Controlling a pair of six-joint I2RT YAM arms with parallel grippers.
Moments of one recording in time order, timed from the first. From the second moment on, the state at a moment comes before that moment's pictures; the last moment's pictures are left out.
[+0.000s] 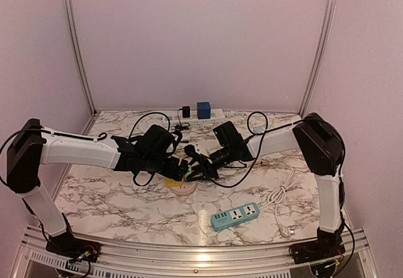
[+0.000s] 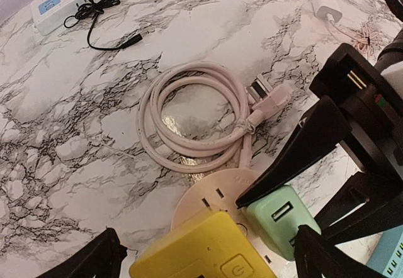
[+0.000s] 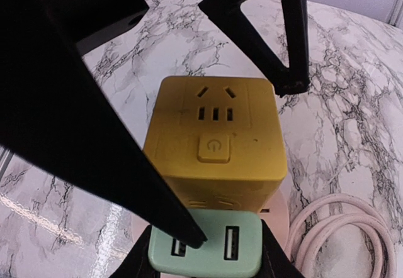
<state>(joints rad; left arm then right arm) -0.90 1.69 1.05 -0.21 -0.20 -0.33 0.71 2.13 1.33 0.01 -0.91 -0.63</state>
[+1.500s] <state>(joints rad) -0.92 1.76 1.11 -0.20 -0.22 -0.31 0.71 2.14 1.30 0.04 -0.90 -0.62</state>
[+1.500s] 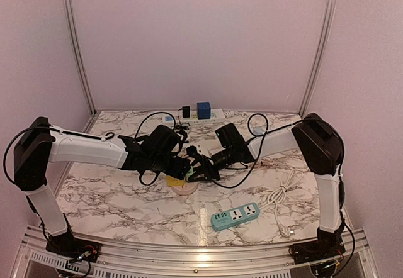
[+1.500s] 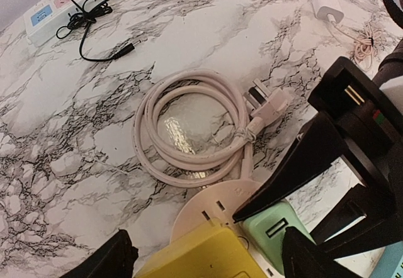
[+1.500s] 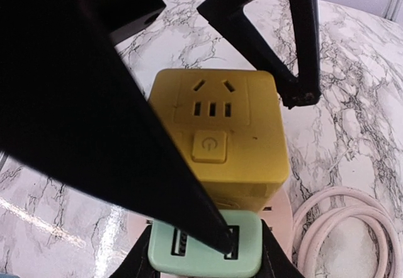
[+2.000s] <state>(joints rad) -0.92 1.76 1.10 -0.18 -0.19 -0.31 0.71 2.12 1.32 -0.05 -0.80 -0.56</state>
